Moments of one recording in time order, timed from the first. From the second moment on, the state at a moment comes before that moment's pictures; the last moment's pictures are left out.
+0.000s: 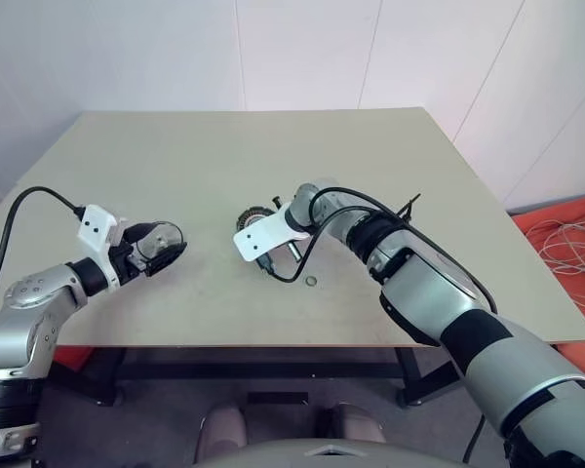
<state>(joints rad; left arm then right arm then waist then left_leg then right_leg) -0.10 0.70 0.26 -0.07 -0.52 0.44 -0.78 -1.24 -0.09 0.72 1.13 -0.55 -0.32 1.04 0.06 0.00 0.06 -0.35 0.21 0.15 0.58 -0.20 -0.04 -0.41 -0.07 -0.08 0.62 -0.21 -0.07</state>
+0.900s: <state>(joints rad) -0.14 0.67 0.23 -0.04 -0.50 0.44 -0.78 -1.13 -0.27 0.76 0.79 -0.57 -0.82 1.19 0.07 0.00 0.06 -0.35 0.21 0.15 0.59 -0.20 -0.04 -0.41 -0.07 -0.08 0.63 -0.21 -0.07</state>
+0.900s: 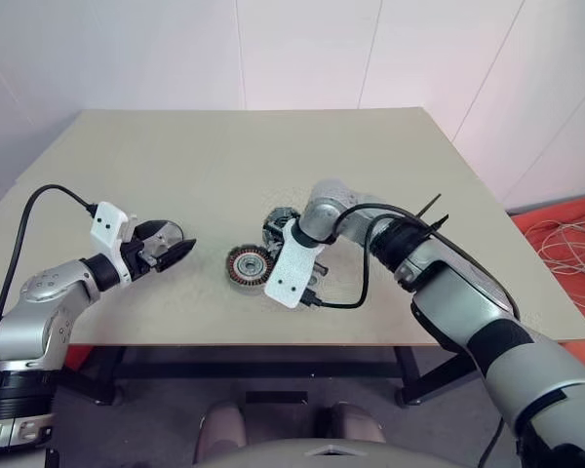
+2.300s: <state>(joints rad) -0.18 0.64 0.19 -0.01 -0.50 0.46 -0.79 -1.17 -0.36 0.68 0.75 -0.39 -0.77 1.20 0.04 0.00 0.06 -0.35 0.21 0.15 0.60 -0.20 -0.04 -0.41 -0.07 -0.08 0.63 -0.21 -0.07</state>
